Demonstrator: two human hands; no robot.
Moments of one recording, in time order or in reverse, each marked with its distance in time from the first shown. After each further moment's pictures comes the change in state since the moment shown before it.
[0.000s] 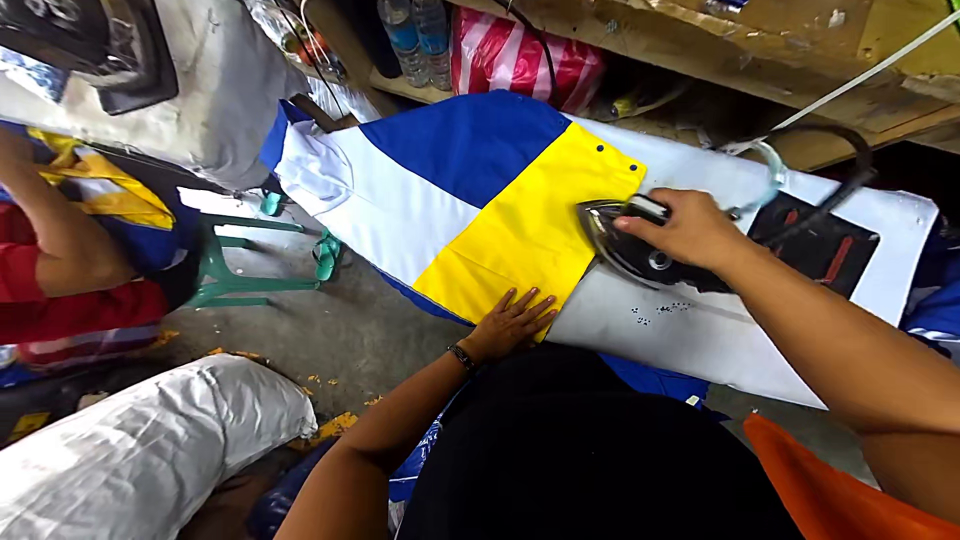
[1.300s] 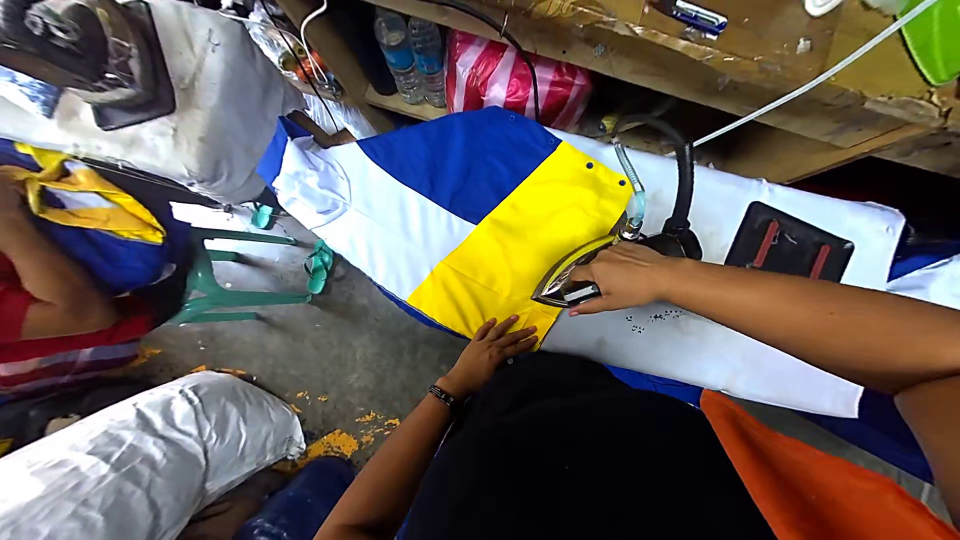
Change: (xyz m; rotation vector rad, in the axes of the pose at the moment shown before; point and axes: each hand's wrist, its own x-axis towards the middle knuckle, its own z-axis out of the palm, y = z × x) left_hand -0.041 0.012 0.009 -0.279 0.104 -0.147; right_hand 0.005 -0.029 0.040 -0.533 -0.450 -0.554
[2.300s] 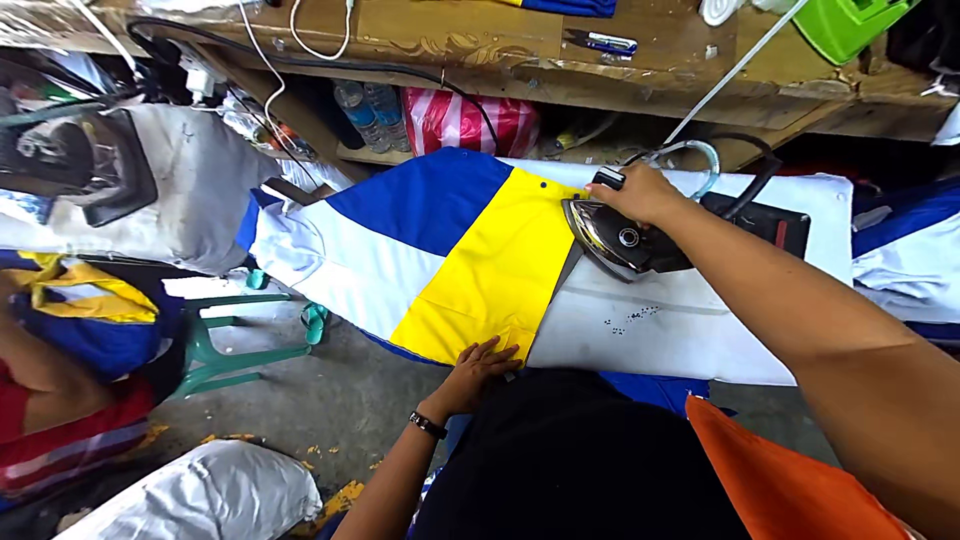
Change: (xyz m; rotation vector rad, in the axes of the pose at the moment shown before) left_hand 0.010 0.006 -0.035 -0.192 -0.239 -0.072; right_hand -0.026 0.112 -0.024 0.583 0.442 0.883
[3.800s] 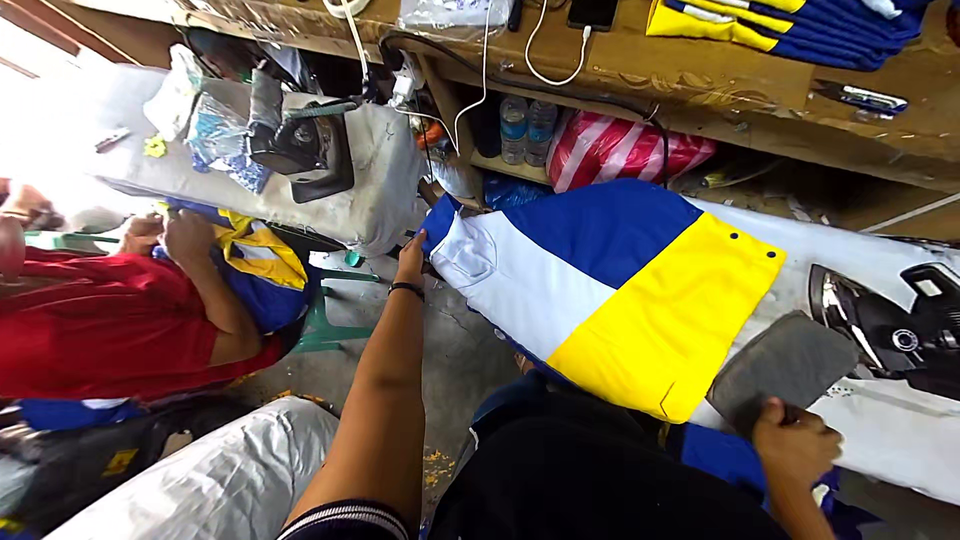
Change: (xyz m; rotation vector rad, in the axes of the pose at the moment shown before) left_hand -0.127 -0.270 -0.305 -0.994 1.185 -0.734; right_hand -0.179 -0.009 0.238 0.067 0.522 0.652
